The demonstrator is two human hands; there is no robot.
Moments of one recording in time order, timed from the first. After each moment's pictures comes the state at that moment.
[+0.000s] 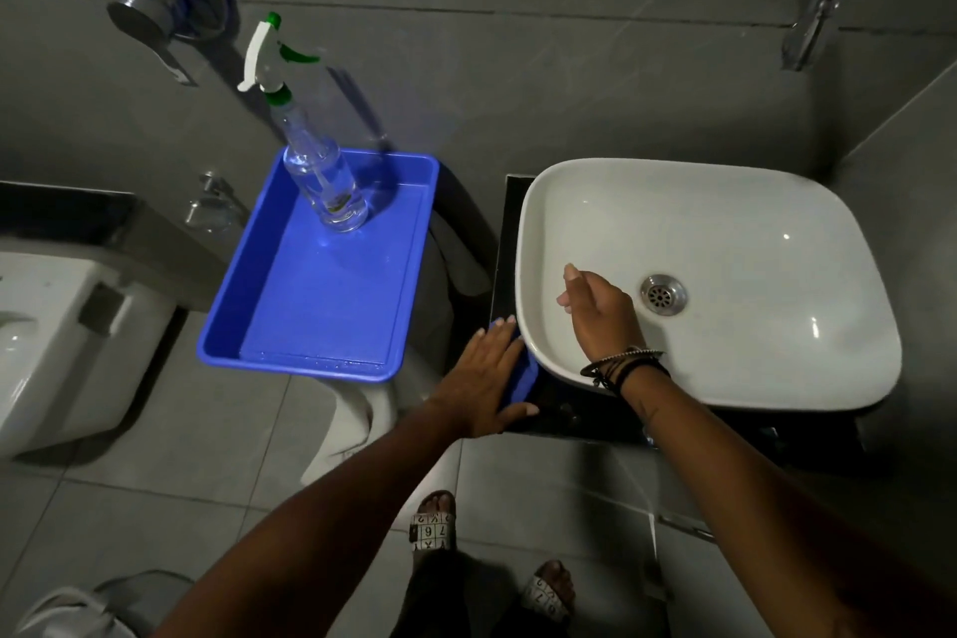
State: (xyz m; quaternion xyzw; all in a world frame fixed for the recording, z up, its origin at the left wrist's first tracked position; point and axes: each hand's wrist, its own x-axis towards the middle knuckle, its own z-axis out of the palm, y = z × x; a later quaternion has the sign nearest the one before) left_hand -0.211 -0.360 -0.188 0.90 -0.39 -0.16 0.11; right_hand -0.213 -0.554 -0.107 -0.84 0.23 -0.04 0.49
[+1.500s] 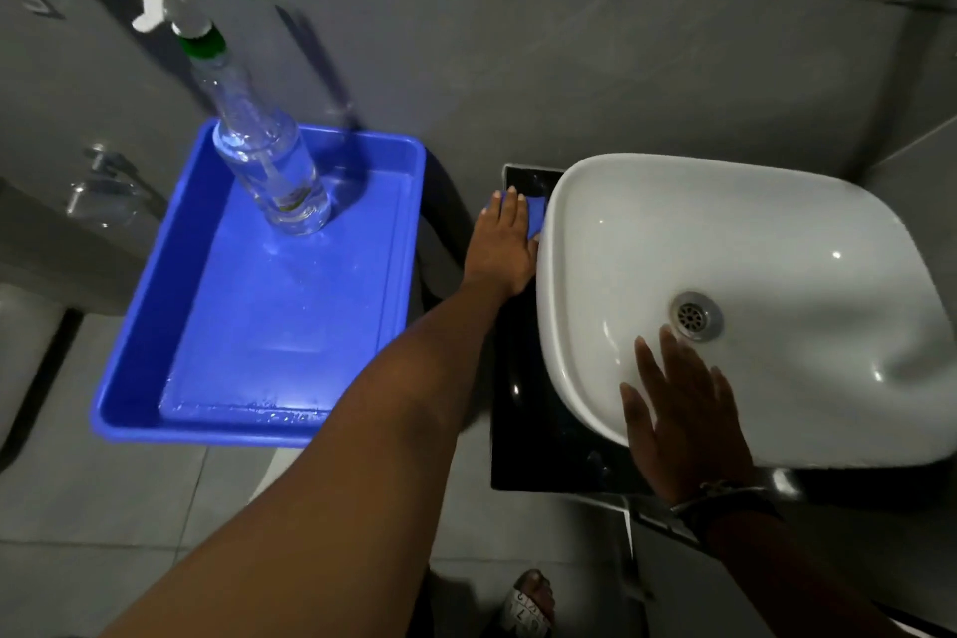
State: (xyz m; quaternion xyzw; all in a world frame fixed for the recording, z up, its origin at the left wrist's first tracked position) left_hand -0.003 -0.452 -0.228 0.93 -0.27 -0.16 0.18; right_hand -0.271 -0.558 -0.150 -0.98 0.18 0.01 0.03
